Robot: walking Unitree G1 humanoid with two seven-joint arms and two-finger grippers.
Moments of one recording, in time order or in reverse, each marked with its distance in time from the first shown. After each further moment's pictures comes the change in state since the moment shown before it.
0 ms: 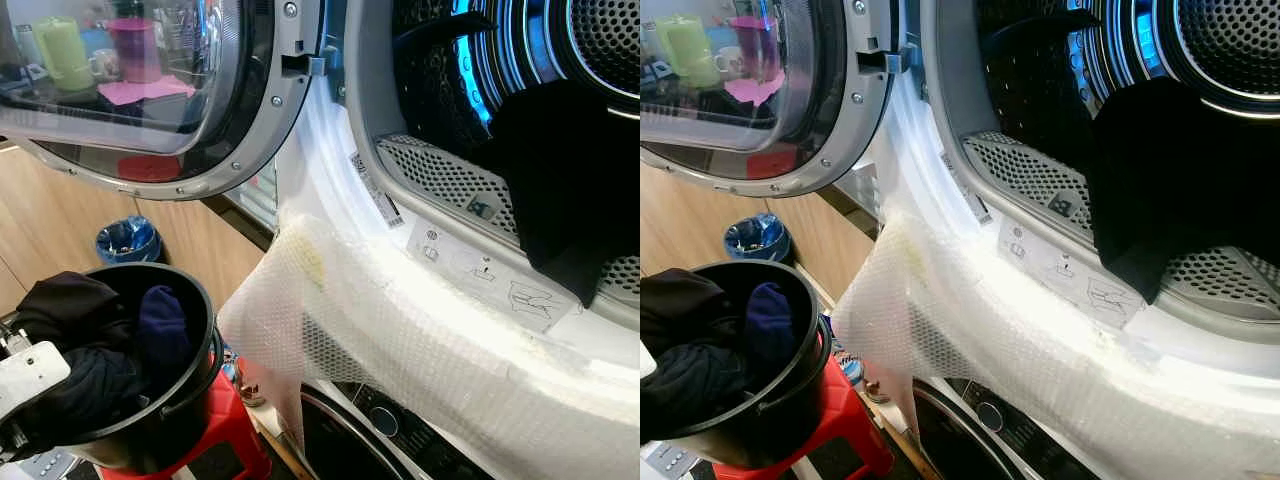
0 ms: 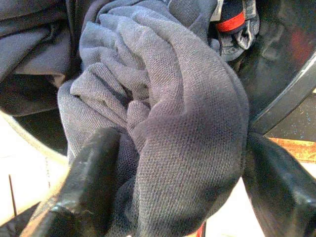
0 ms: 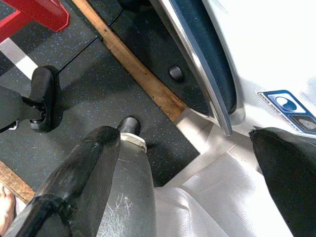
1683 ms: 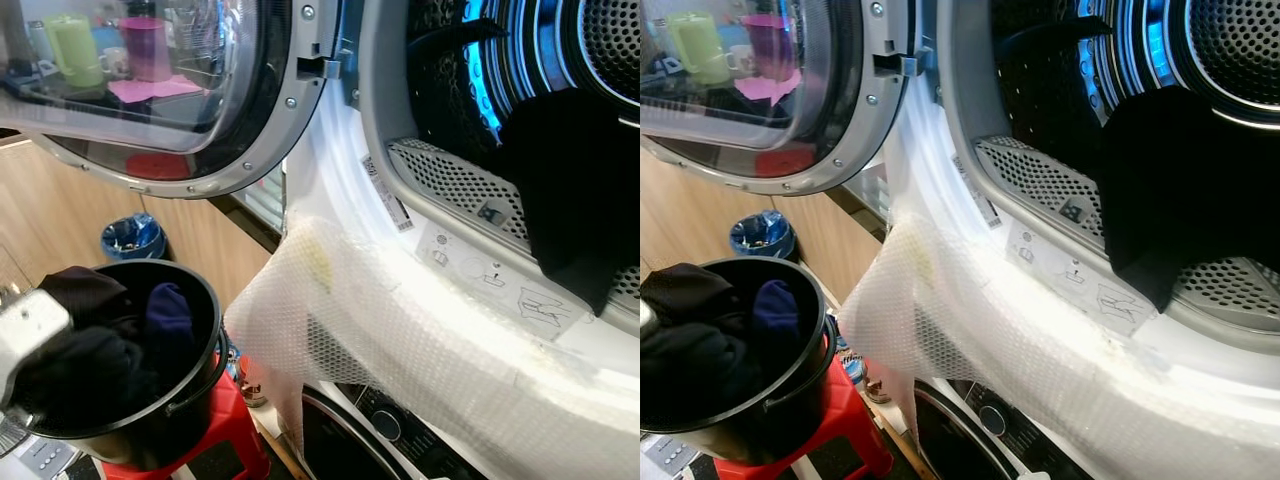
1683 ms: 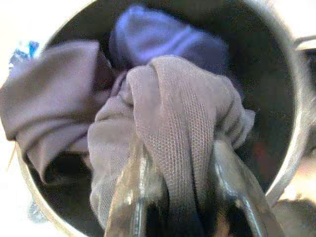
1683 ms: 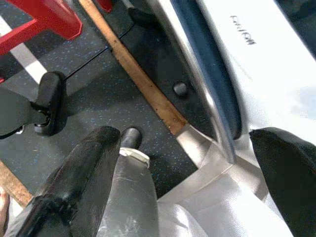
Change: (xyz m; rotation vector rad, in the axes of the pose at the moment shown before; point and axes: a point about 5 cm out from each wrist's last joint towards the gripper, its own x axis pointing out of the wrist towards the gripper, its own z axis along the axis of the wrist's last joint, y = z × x) left arm -0.026 0.026 0.049 -0.222 -0.466 0.000; right arm 0.001 0.007 0.015 -0.040 -0.029 0.036
